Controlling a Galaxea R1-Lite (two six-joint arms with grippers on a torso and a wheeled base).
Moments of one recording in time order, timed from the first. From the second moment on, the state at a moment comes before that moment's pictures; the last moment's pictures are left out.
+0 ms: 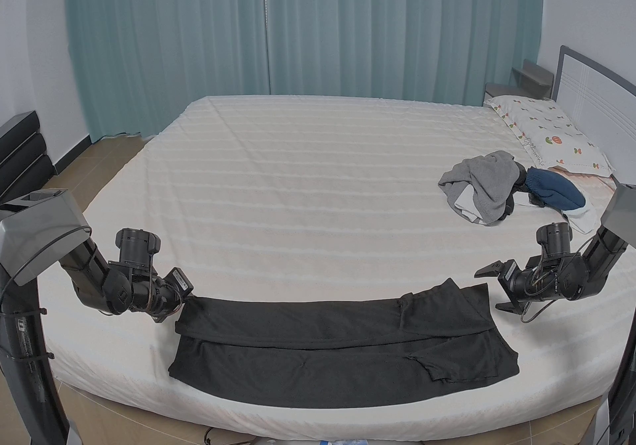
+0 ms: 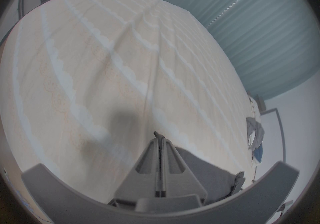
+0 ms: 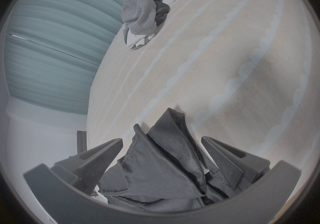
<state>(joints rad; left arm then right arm) -0.03 2.24 -0.84 -0.58 -0.16 -0.81 -0.07 2.19 -0.79 -0.60 0.35 0.79</state>
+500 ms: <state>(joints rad) -0.02 2.24 -0.83 -0.59 -0.16 -0.80 -0.06 2.24 -0.85 -0.60 0.34 0.78</state>
